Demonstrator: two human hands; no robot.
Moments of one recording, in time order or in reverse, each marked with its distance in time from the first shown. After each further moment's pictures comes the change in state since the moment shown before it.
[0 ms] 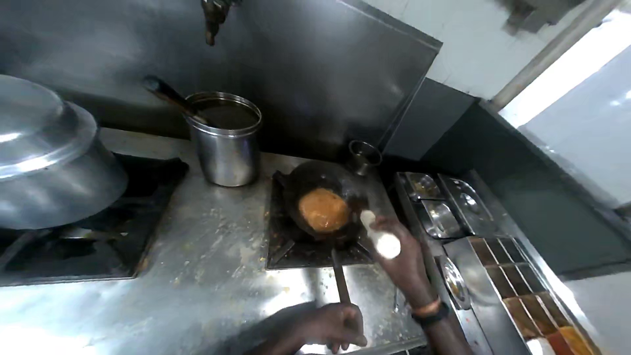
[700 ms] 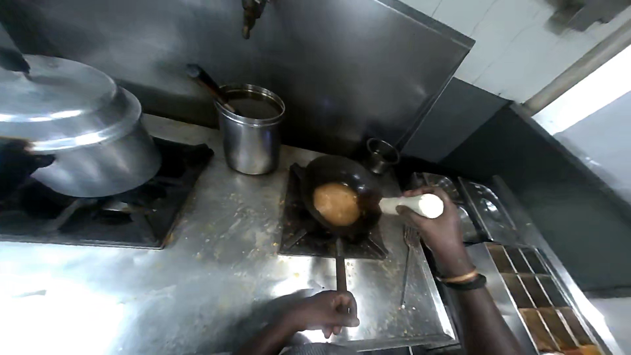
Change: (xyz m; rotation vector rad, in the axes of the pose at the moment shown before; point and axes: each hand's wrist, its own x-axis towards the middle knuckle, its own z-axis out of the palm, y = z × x) left_hand -0.031 -0.017 0.001 -0.076 0.110 0.099; right_hand 0.046 0.001 -0.036 0.234 0.049 0.061
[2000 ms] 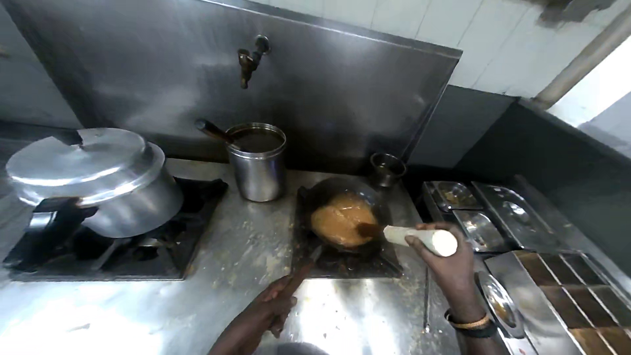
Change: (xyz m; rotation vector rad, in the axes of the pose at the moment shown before) left_hand -0.109 0.044 -0.036 -0.280 0.695 -0.065; right_hand -0.040 0.023 0.000 0.121 0.221 0.000
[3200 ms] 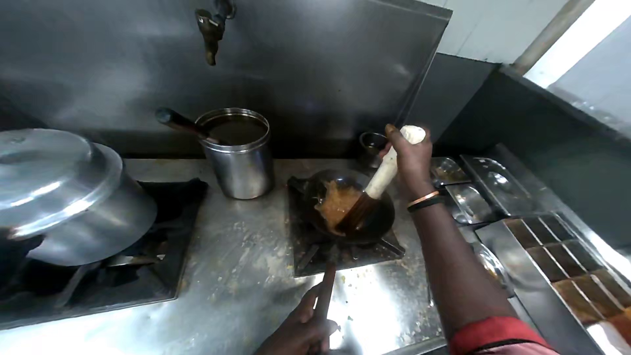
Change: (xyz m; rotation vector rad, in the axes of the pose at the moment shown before) left_hand 0.004 0.011 0.009 -0.018 -0.366 -0.047; right_hand 0.157 -0.029 0.126 0.460 0.212 0.241
